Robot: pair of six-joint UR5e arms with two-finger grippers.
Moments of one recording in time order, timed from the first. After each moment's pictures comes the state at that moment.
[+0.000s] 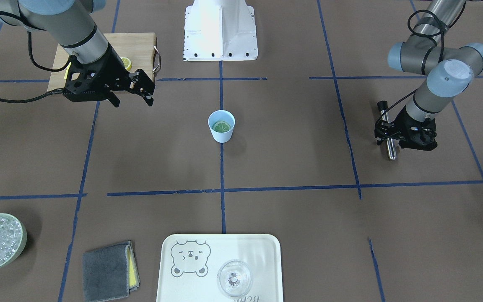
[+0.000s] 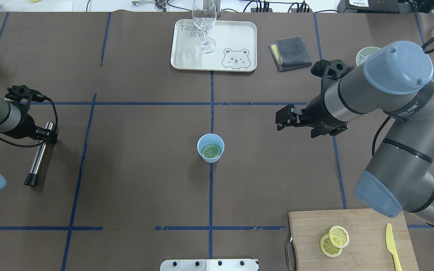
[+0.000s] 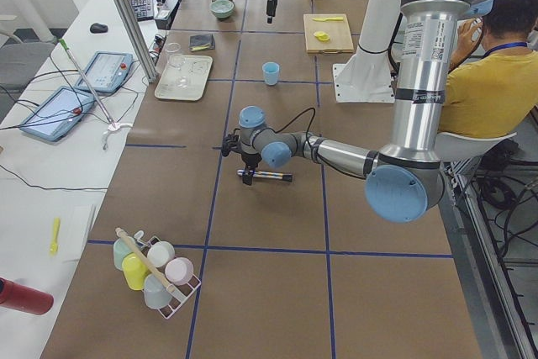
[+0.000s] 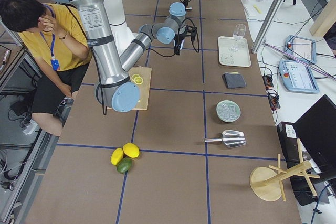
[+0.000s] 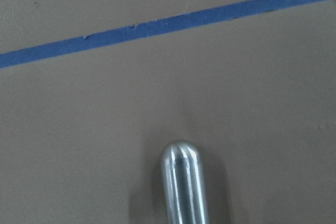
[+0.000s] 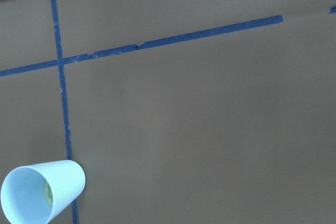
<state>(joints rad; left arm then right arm) -0.84 -1.65 -1.62 -2.05 -2.05 -0.69 0.71 -1.23 2.03 -1.48 2.08 1.28</state>
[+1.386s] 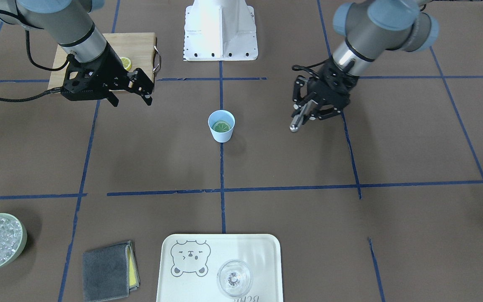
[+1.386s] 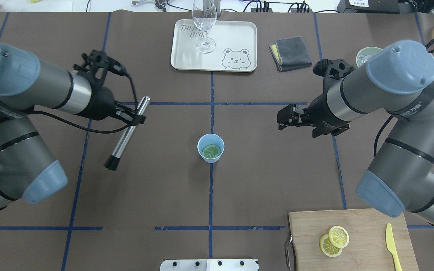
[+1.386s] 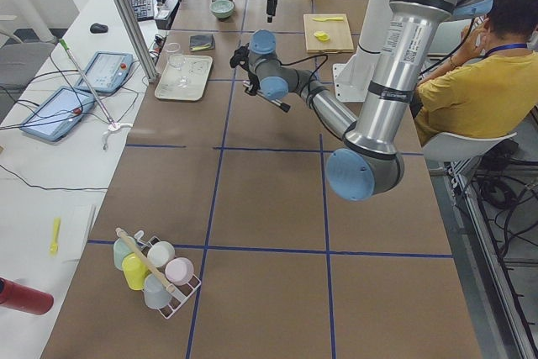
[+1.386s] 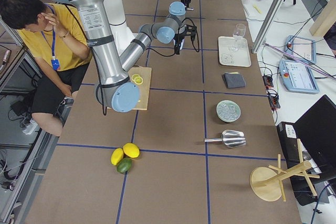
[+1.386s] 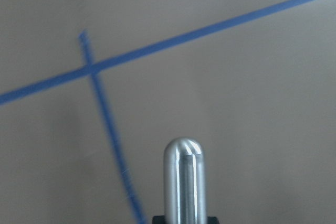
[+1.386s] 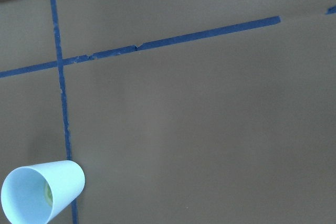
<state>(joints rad) -0.71 -1.98 -1.89 -2.04 -2.03 -0.68 0.72 -1.24 2.04 -1.48 2.08 1.28</state>
